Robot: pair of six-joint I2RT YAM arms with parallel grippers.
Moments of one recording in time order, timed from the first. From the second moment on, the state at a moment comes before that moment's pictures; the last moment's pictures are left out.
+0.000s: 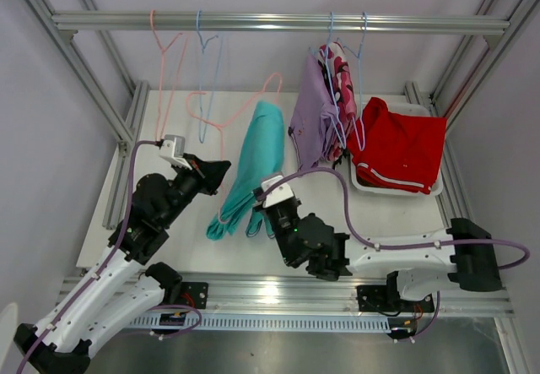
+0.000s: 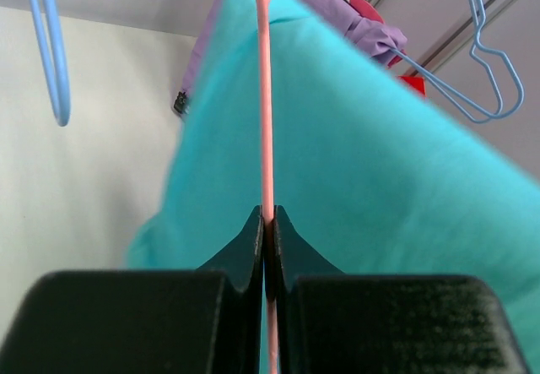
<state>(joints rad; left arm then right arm) -0.56 0.63 0.68 -0.08 -0.02 -0.51 1.47 1.40 0.95 0.76 1.06 -0.46</state>
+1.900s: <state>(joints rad) -0.56 0.76 0.72 -0.21 -0.06 -0.50 0.94 0.97 1.66 0.32 1.35 -0.90</state>
